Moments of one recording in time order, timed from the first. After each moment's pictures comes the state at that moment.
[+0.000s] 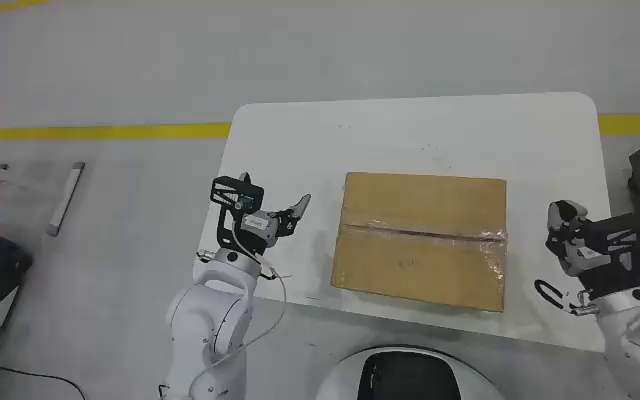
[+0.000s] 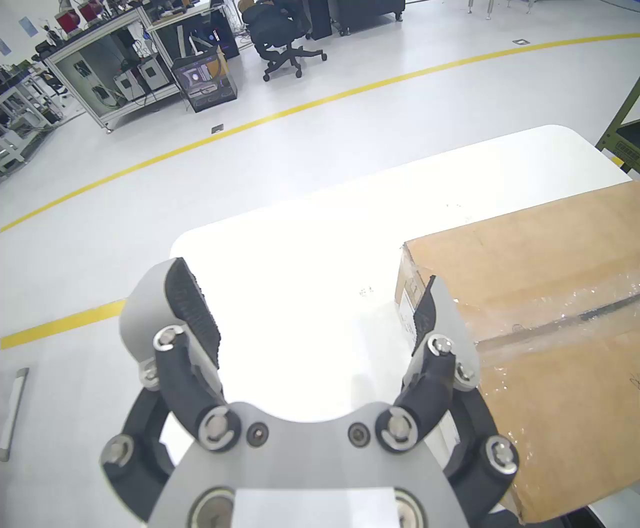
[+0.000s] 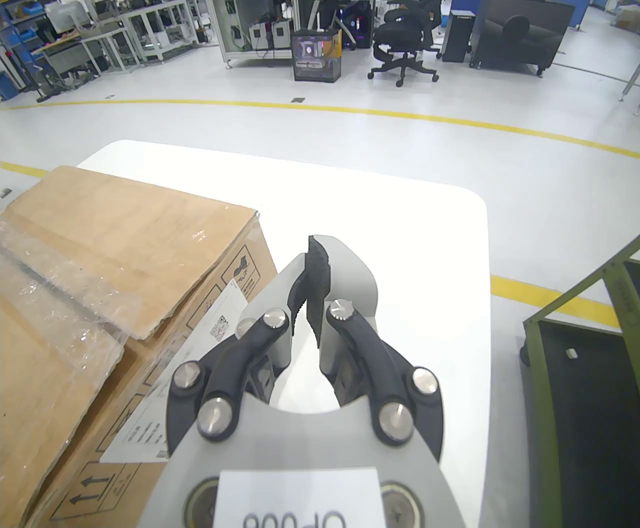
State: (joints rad) left arm 1.28 -1.48 -1.48 -2.09 1.49 -0.32 -0.54; right arm -1.85 -1.08 1.80 -2.15 -1.07 -0.04 0.09
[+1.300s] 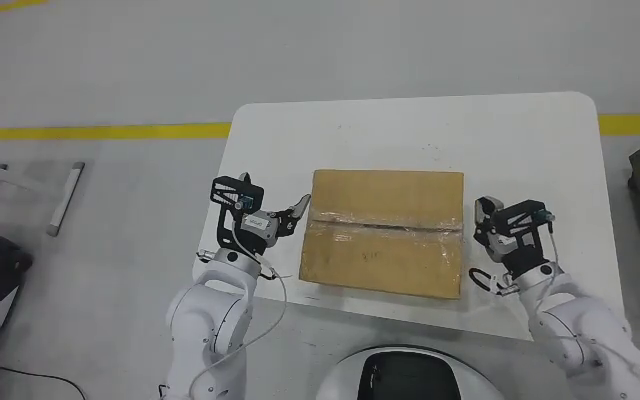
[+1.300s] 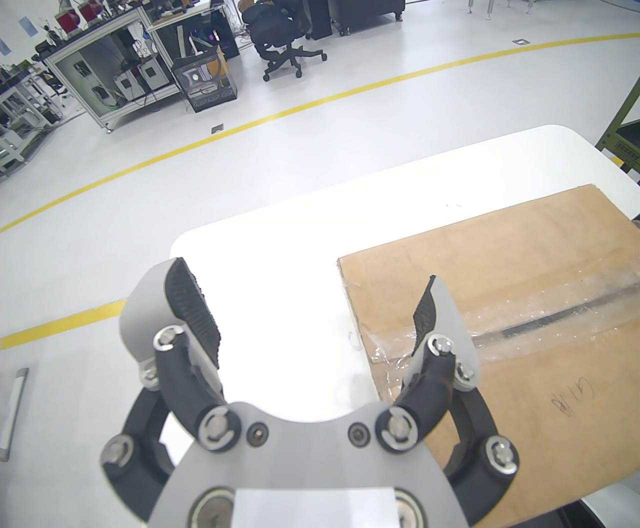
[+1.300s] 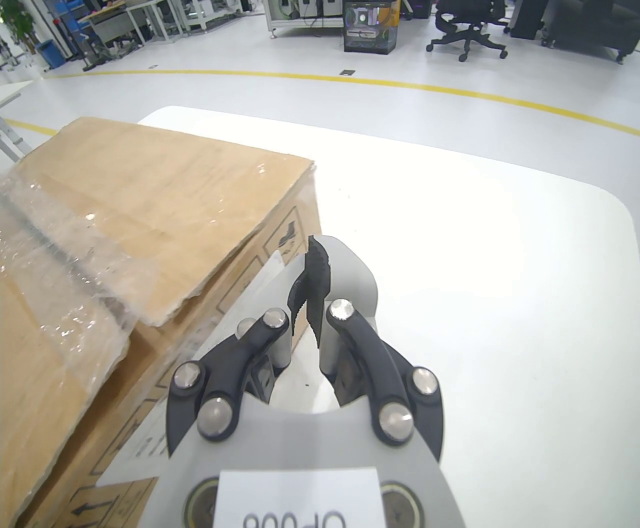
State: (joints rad) left arm 1.28 -1.48 -1.48 -2.09 1.49 -0.32 -0.54; right arm -1.58 -1.12 1.52 -2.02 -1.17 0.00 0.18
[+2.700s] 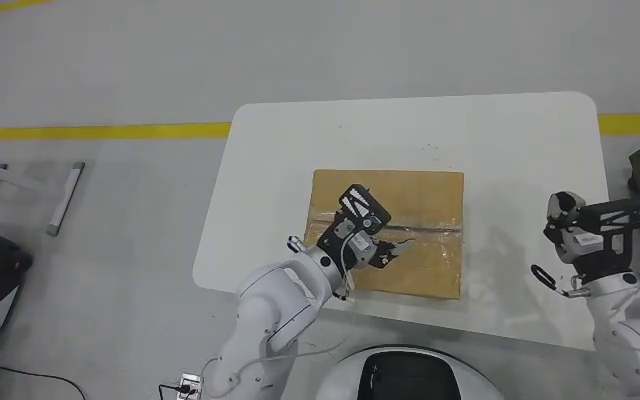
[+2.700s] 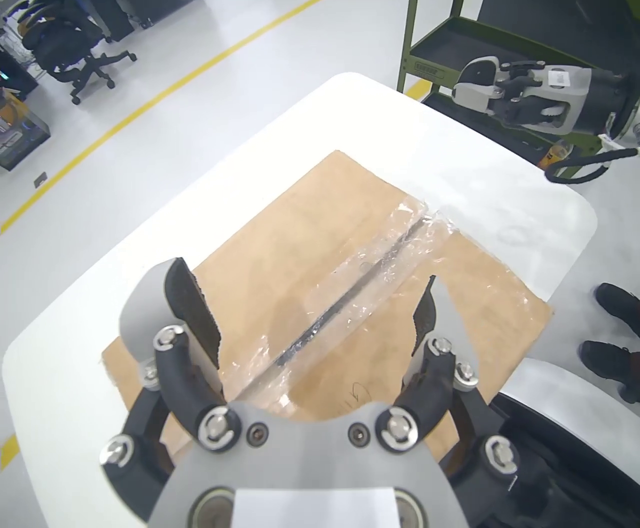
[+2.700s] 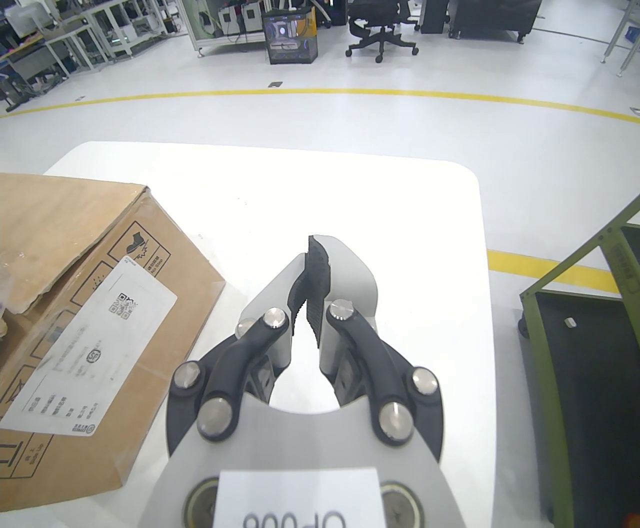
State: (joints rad) left arm 1.13 -1.46 -1.13 -2.01 1.38 -0.50 -0.70; right arm -1.74 -1.14 1.79 -2.10 -1.09 -0.01 0.18
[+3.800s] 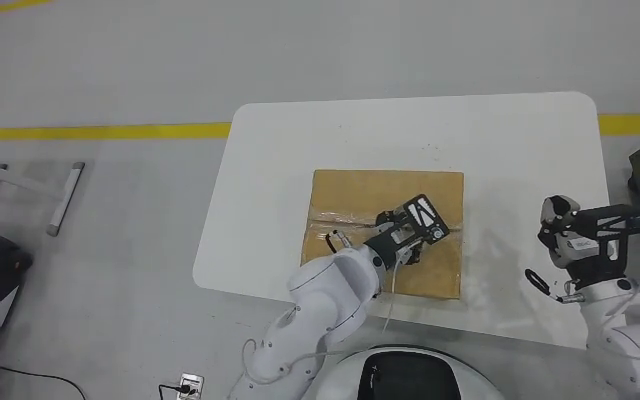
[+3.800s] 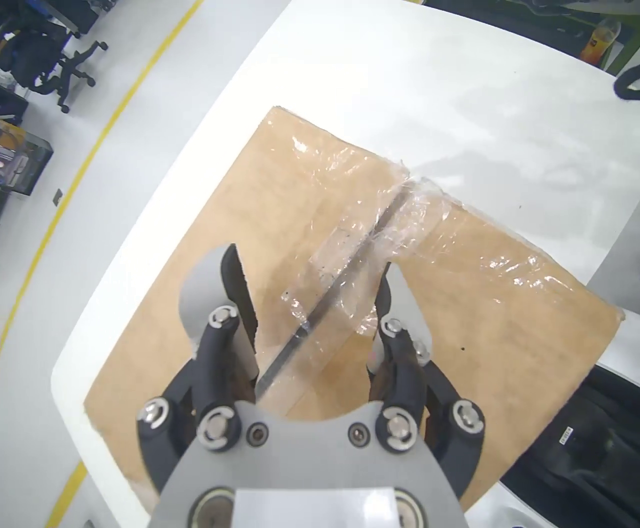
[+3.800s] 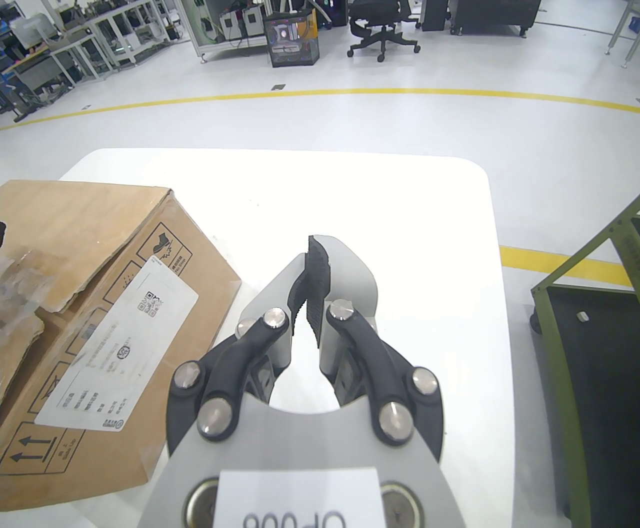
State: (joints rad) left arm 0.98 -1.48 -0.90 -1.88 1.60 -0.45 -0.79; right arm -1.76 -1.16 1.76 -2.14 -1.09 0.01 0.18
